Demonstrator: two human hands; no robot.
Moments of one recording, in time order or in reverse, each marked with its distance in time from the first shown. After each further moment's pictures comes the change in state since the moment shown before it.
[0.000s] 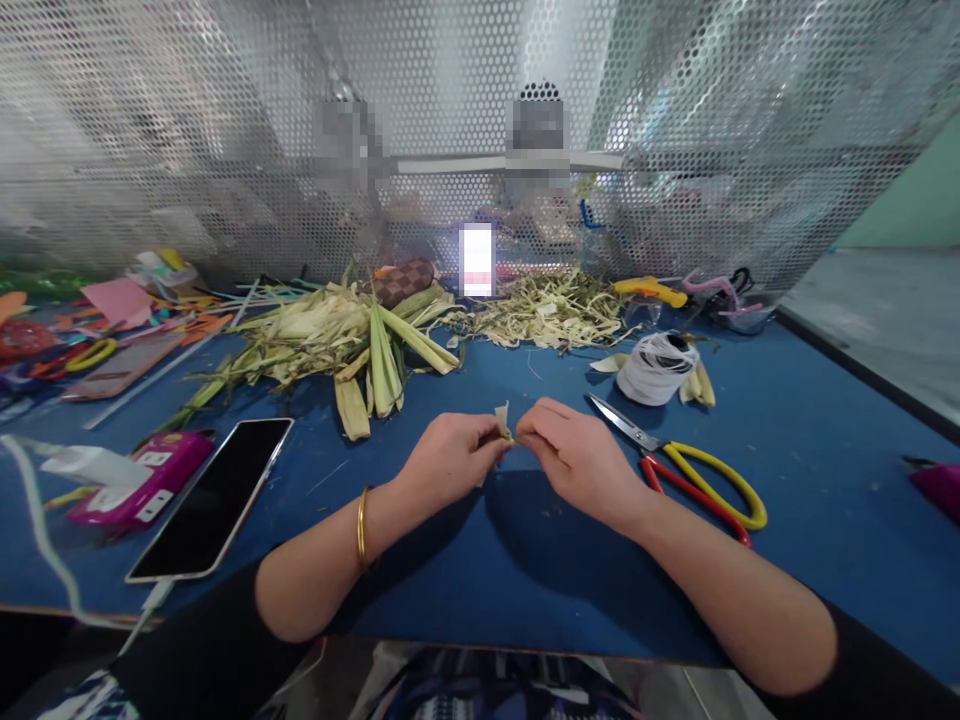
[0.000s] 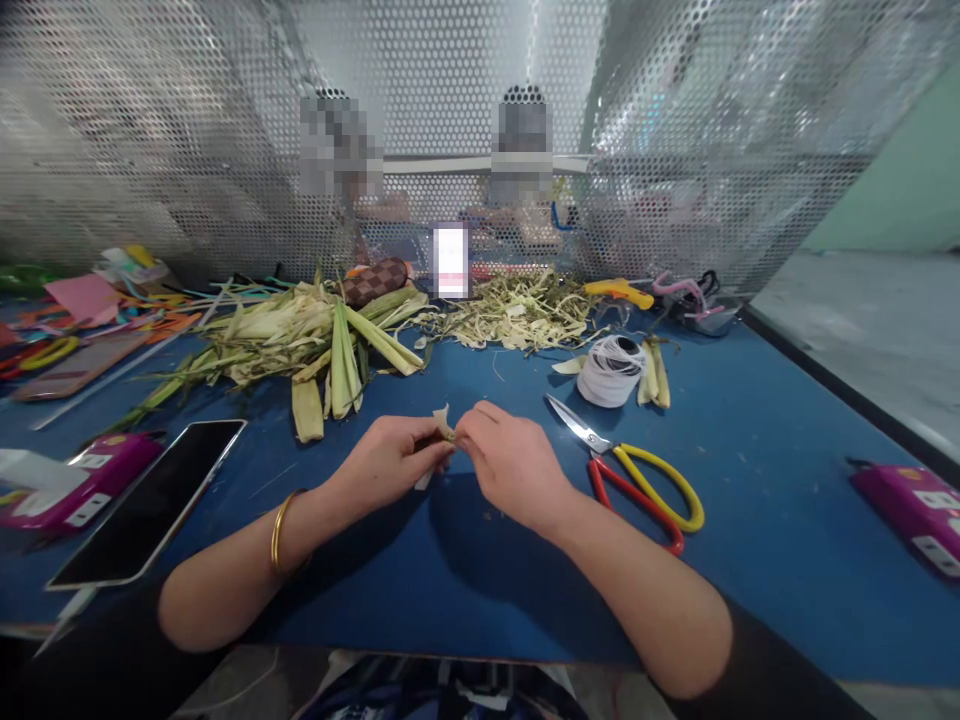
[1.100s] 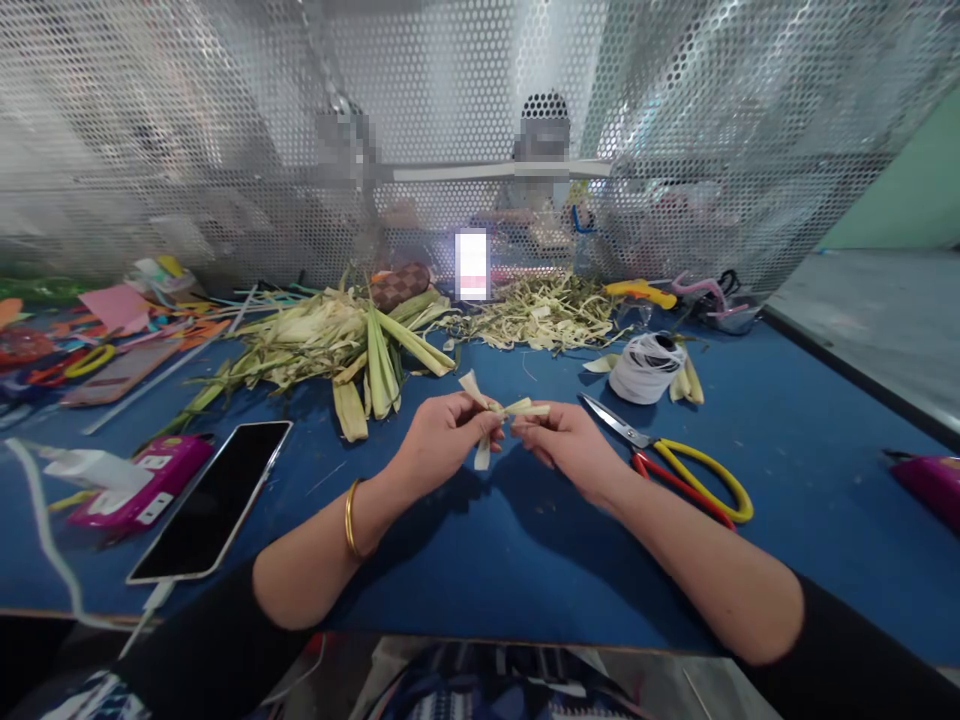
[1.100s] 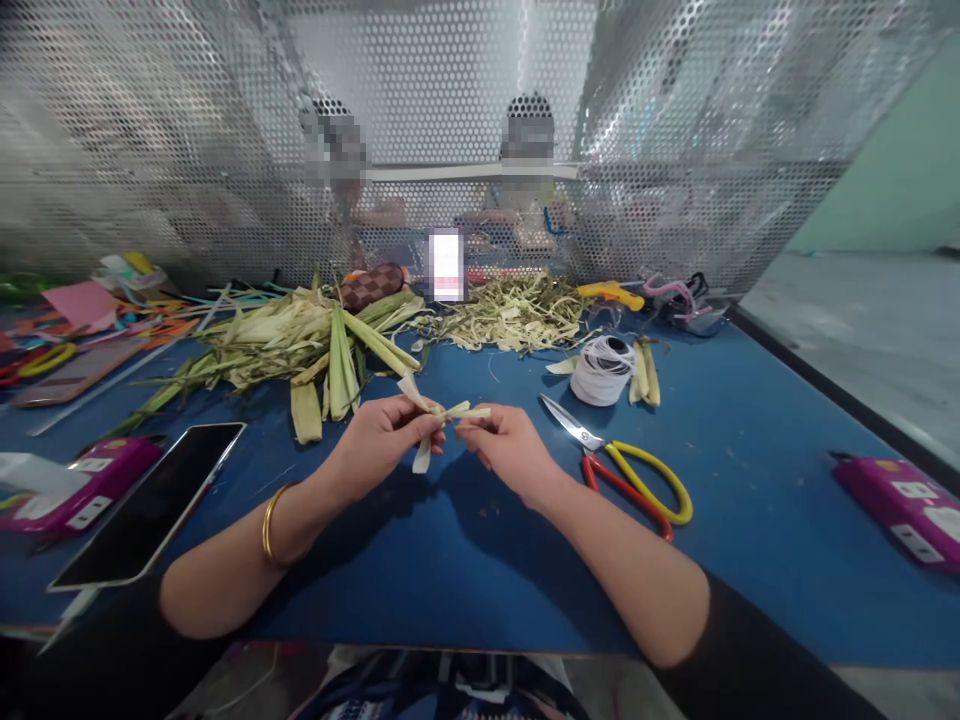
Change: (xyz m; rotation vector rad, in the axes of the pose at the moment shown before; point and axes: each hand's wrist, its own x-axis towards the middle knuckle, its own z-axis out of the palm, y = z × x) left_hand 0.004 0.001 -0.002 -0.544 0.114 -0.115; right_hand 0.007 0.009 0.015 0.803 0.014 0.555
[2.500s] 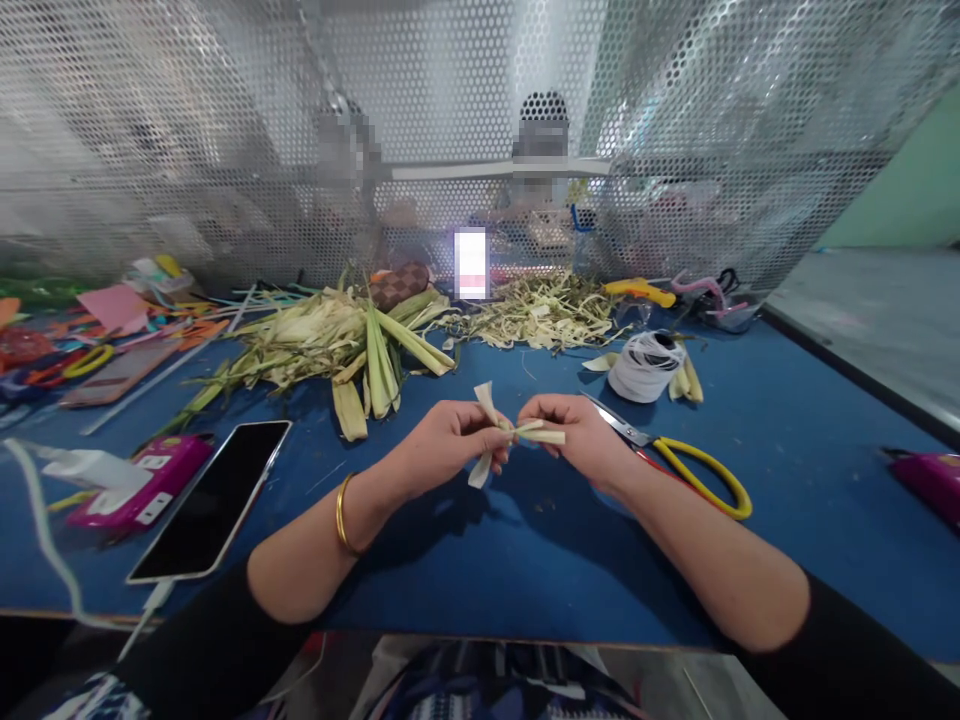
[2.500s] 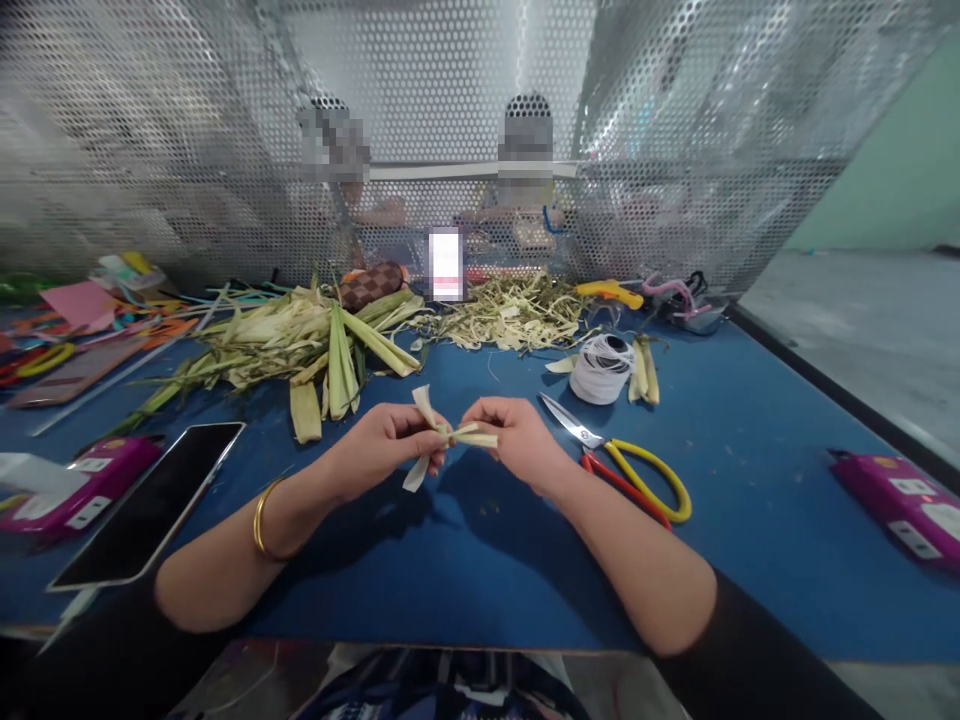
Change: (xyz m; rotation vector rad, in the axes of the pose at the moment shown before) left_hand -0.001 0.008 -0.005 -0.055 -0.264 -0.077; right_hand 0.004 -0.003 -0.013 -0.141 -0.041 -0.100
